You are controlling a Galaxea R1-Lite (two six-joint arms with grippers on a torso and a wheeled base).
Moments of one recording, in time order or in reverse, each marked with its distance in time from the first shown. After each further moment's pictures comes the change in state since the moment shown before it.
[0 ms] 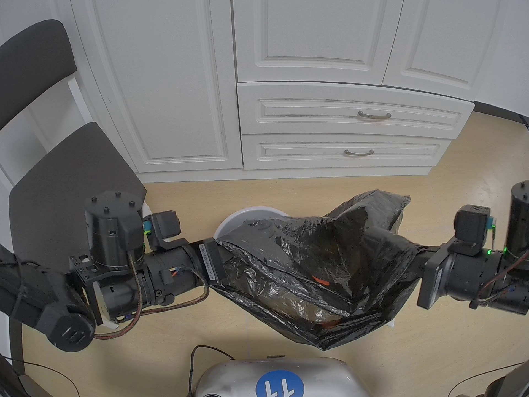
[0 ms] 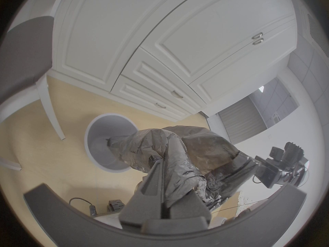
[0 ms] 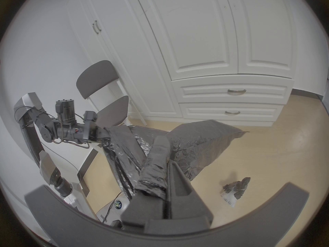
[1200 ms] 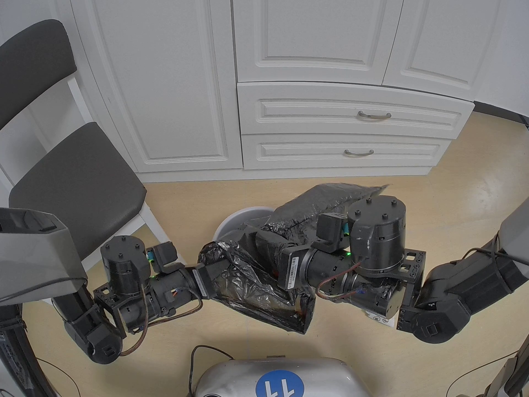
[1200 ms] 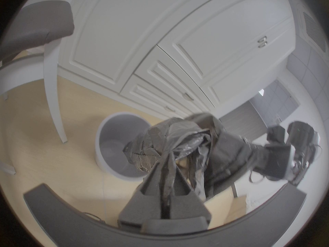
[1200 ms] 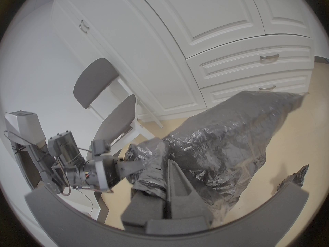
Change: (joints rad) left arm 0.147 0.351 0.208 -0.618 -0.103 0.044; right arm 0.089 0.625 -0.246 -0.439 0.016 0.208
